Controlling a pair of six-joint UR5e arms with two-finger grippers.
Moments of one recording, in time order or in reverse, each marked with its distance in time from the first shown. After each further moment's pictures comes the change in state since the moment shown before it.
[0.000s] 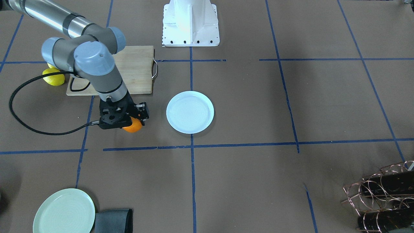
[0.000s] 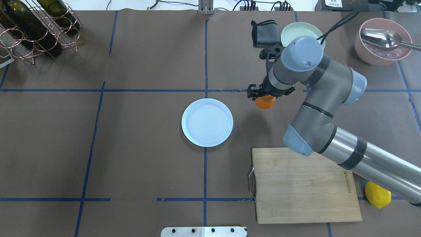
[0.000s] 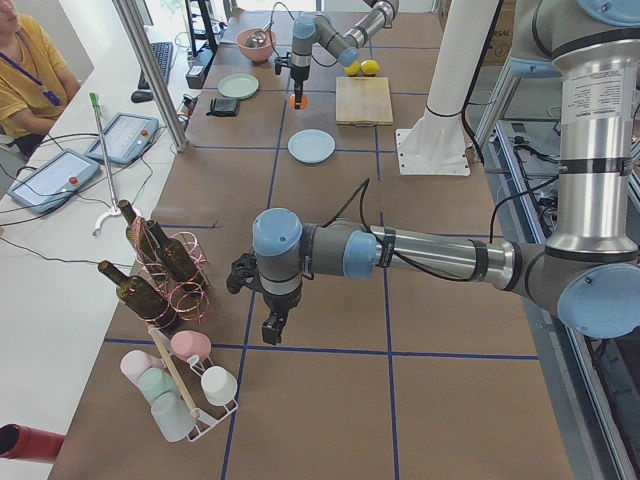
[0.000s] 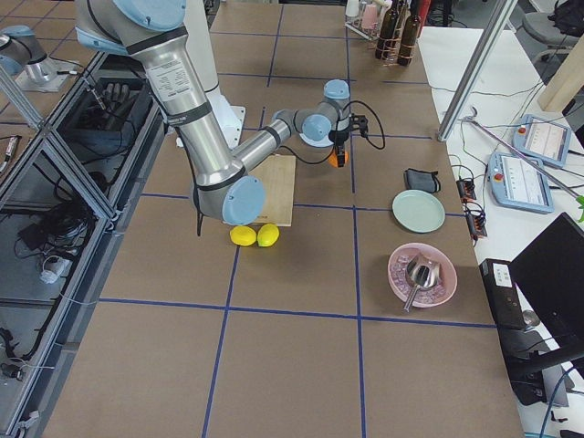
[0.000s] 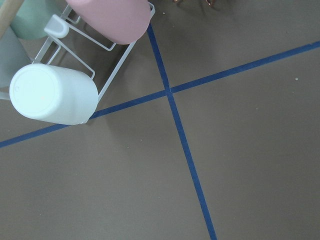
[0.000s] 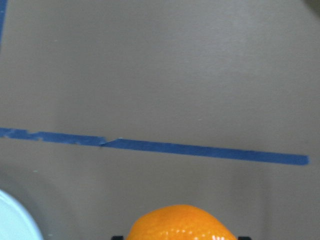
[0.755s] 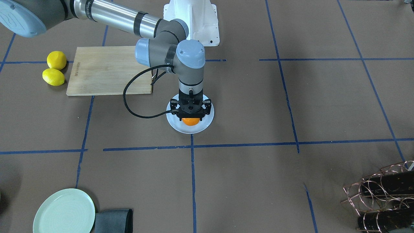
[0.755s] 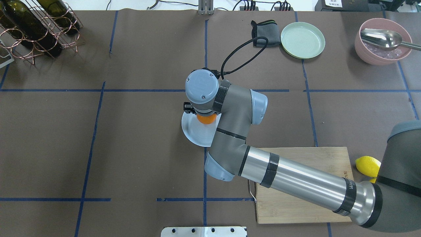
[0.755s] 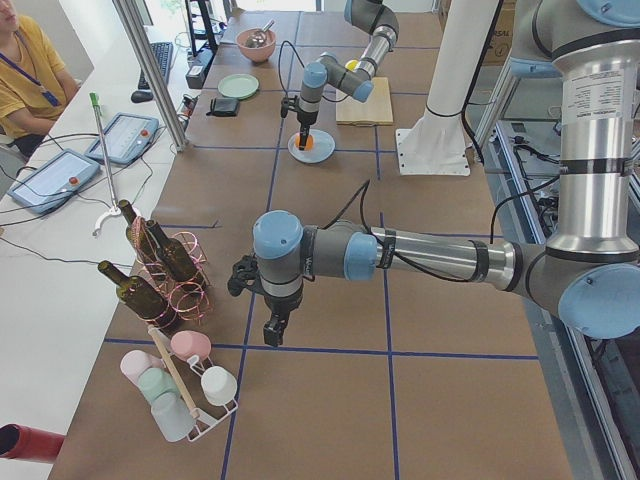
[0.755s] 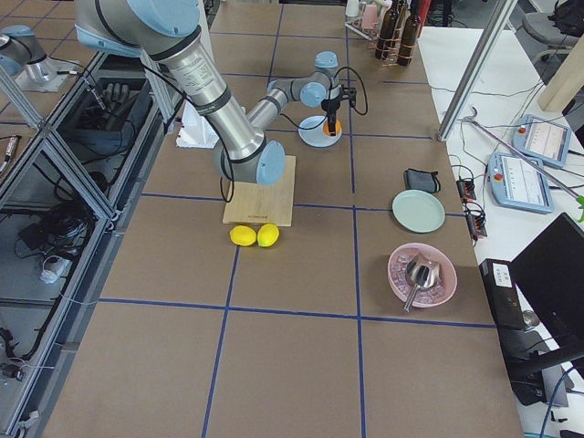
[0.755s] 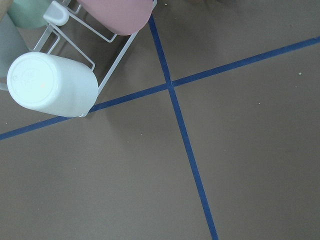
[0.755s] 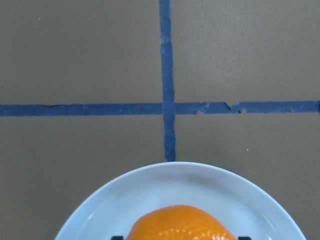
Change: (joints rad) left arm -0.001 0.003 0.001 0.002 -0.001 0.001; right arm -0.183 0.291 -0.293 -0.037 -0.198 0.175
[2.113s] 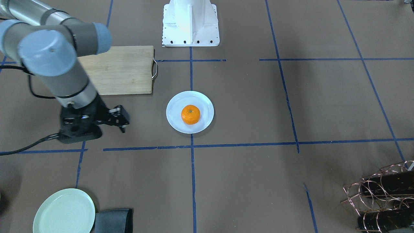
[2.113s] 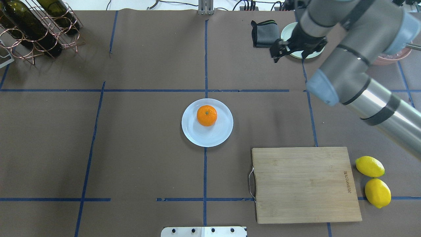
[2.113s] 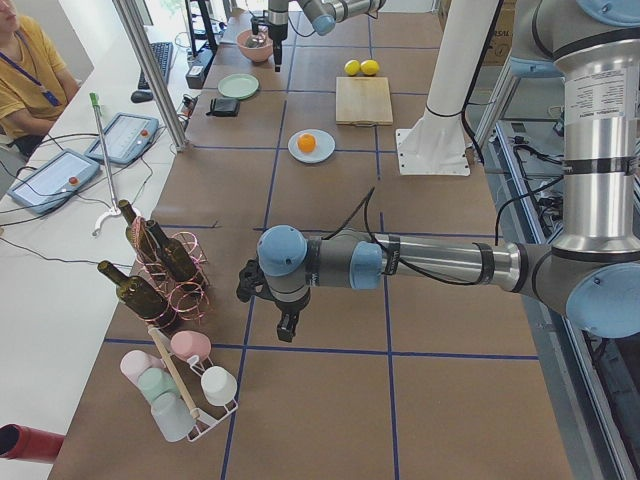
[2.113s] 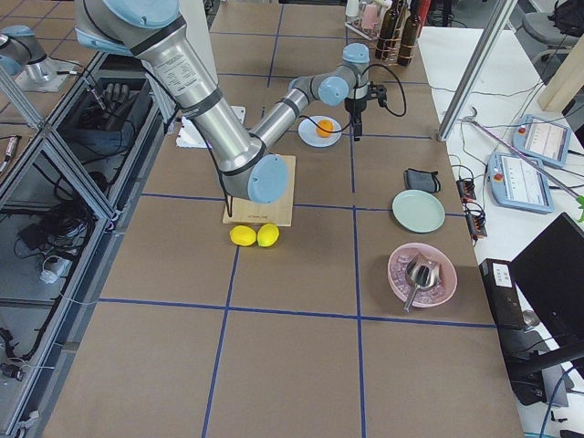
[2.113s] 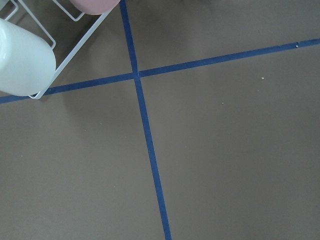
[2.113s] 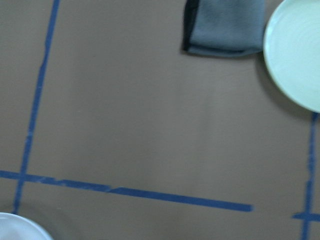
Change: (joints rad) left arm -0.001 0.026 0.016 -0.002 -0.162 -0.058; right arm 0.537 -0.383 0.388 -0.125 0.435 -0.658
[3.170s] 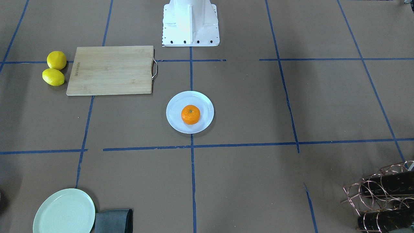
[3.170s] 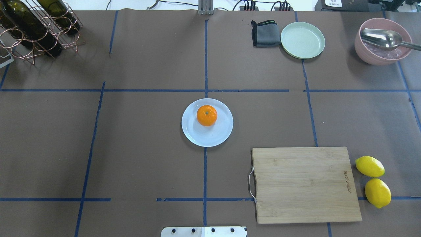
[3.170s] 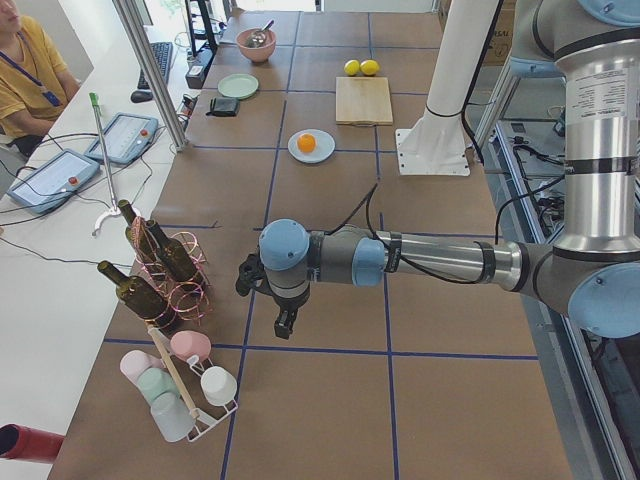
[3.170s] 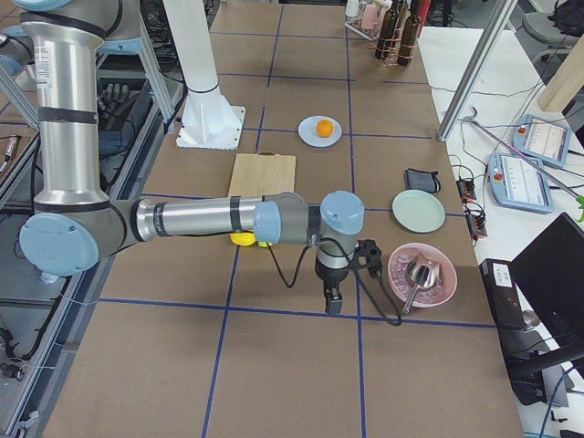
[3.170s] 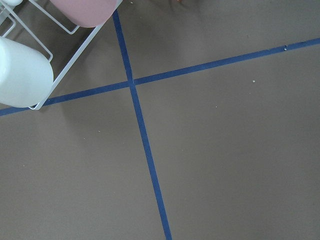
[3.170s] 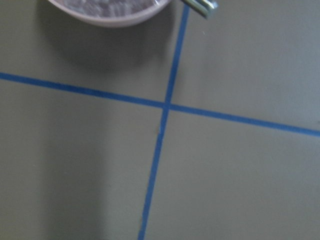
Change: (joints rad) left arm -0.009 0.002 -0.017 -0.008 0.008 0.025; right arm 0.557 -0.613 0.025 -0.033 0.098 -0.709
